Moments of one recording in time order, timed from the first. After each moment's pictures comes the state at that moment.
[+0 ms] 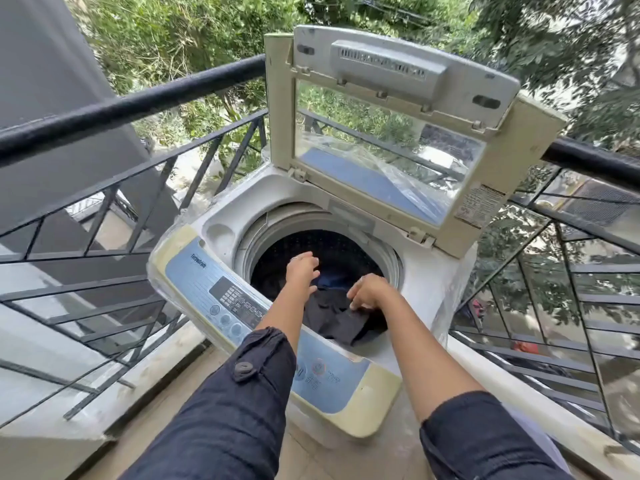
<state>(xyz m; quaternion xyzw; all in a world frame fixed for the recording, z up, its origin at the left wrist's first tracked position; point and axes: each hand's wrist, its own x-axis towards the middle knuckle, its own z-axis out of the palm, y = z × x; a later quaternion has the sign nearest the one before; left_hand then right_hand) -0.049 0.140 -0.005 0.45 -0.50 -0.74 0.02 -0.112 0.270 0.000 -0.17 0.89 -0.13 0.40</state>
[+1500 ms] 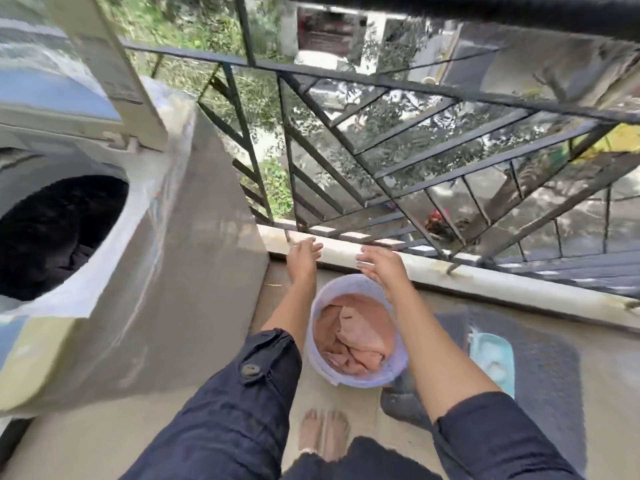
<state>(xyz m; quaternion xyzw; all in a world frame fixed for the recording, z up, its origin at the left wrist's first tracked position) -0.119 0.619 -0.138 0.38 -0.56 -0.74 -0.04 -0.118 0.758 -0.108 0.29 0.64 -0.68 0.22</state>
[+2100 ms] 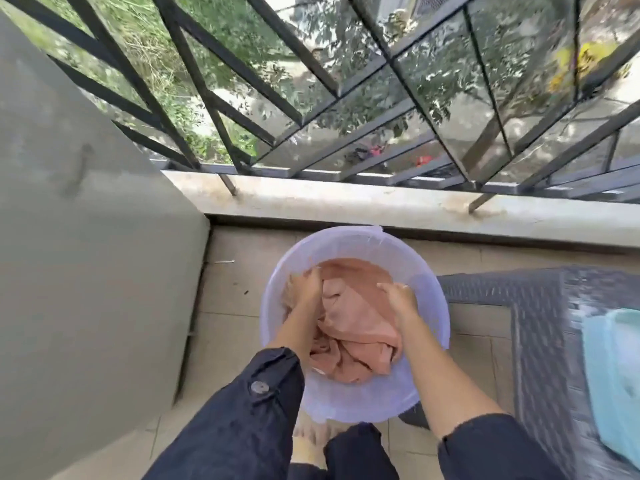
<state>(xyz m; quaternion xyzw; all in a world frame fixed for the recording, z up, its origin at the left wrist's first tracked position) -0.129 0.695 -0.527 0.42 -0.71 -0.53 -0.19 -0.104 0.861 -0.546 0.45 0.71 -0.48 0.22</state>
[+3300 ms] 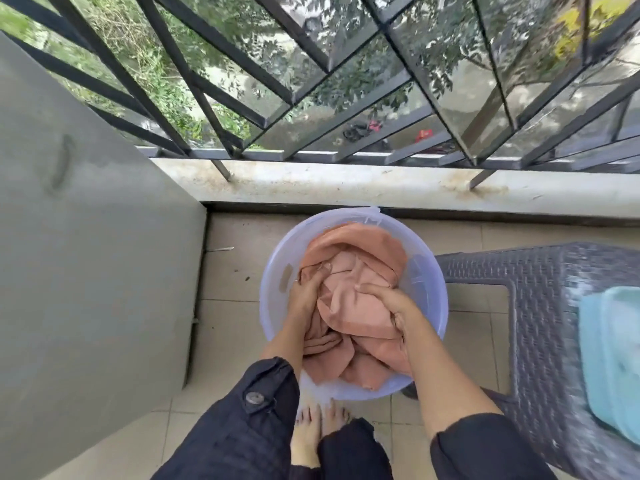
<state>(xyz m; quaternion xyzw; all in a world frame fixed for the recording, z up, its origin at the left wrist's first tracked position) -0.090 0.680 -0.518 0.34 -0.65 -0.63 -0.26 -0.080 0.847 -0.524 0.43 0.59 -0.58 0.34</state>
